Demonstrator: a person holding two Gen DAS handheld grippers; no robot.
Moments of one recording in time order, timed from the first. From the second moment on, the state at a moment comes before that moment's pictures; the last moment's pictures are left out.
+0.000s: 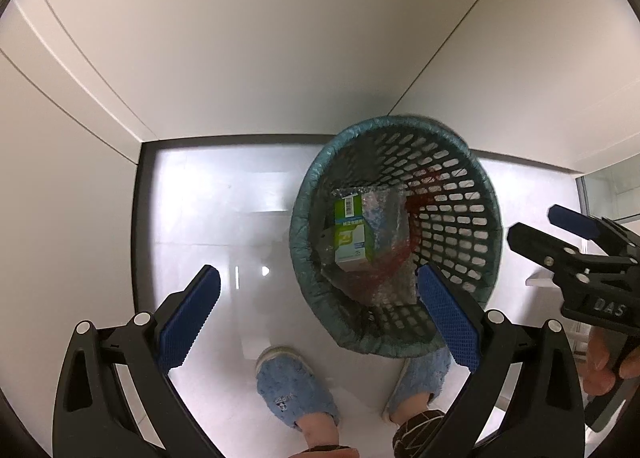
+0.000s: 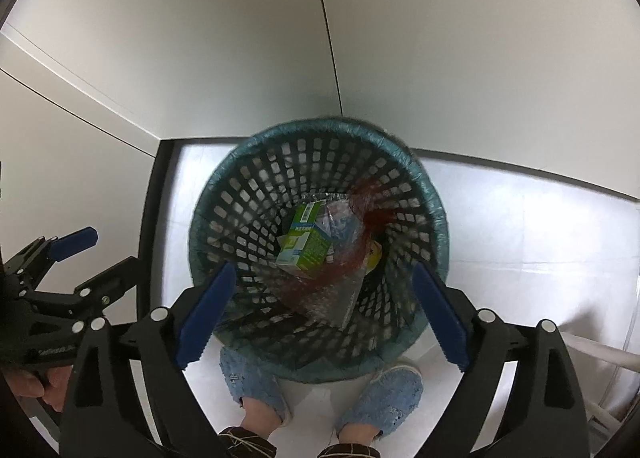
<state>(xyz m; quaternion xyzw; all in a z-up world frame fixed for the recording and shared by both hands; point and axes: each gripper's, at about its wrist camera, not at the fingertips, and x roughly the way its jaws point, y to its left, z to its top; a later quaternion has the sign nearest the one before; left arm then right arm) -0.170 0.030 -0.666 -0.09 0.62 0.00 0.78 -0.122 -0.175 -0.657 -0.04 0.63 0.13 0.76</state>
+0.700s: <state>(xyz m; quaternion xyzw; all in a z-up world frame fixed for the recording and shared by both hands) -0.183 0.033 -0.396 -0.09 0.55 -0.02 0.83 -0.142 -0.186 -0.363 -0.04 0.56 0.14 0.82</state>
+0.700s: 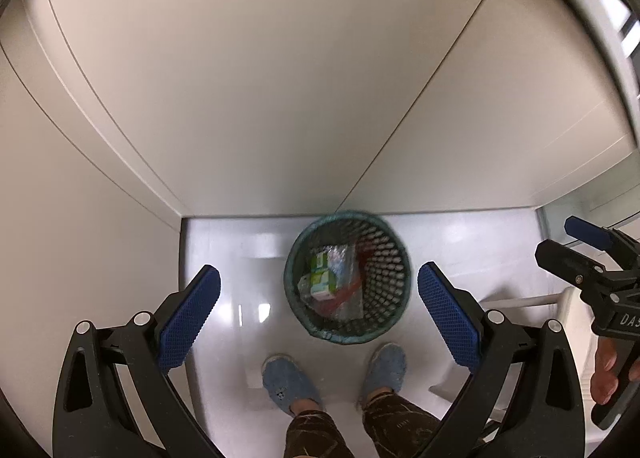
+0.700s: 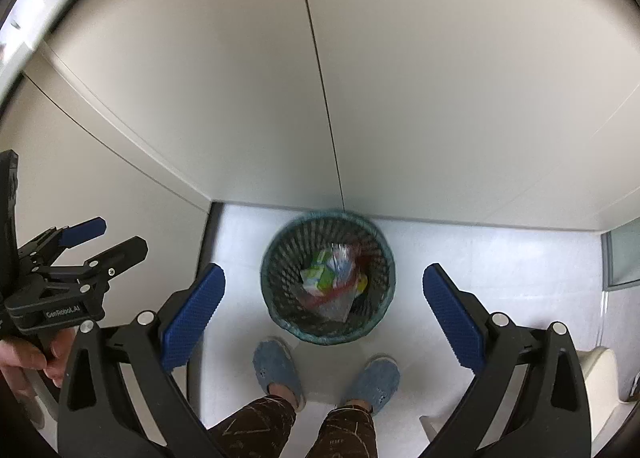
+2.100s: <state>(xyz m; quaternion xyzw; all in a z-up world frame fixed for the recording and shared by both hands) -0.043 0.055 -0.036 -0.04 0.39 -0.02 0.92 0.001 -0.168 -0.032 -0.04 0.42 0.09 0.90</state>
